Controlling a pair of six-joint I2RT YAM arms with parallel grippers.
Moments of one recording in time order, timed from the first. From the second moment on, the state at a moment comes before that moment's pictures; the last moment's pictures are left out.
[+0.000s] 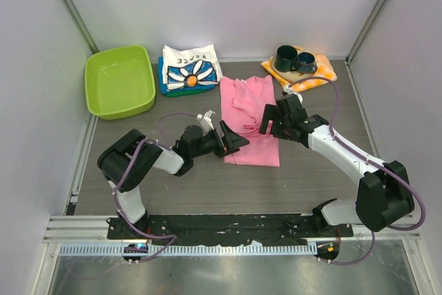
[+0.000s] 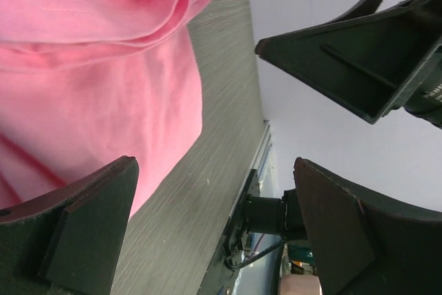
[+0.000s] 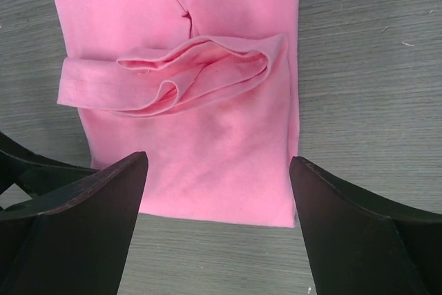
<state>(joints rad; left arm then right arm) -0.69 1.77 0.59 0.94 0.39 -1.16 0.44 1.35 0.94 -0.45 0.13 0.57</state>
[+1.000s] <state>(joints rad) -0.70 1.95 0.49 1.30 0.44 -1.26 0.45 1.57 0.87 -0.12 -0.23 0.82</state>
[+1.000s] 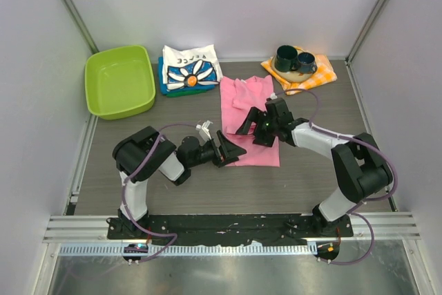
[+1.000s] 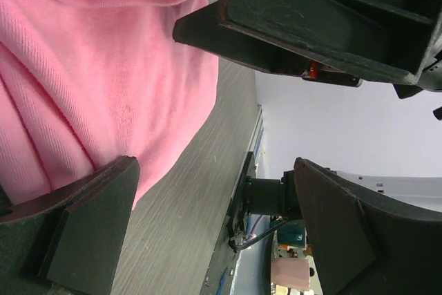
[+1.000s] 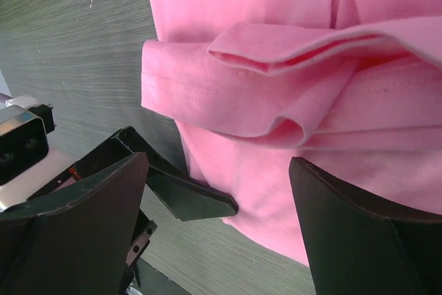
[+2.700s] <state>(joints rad) -0.70 1.54 0.66 0.69 0.48 -1.12 0.42 1.15 0.96 -0.30 0.31 0.58</state>
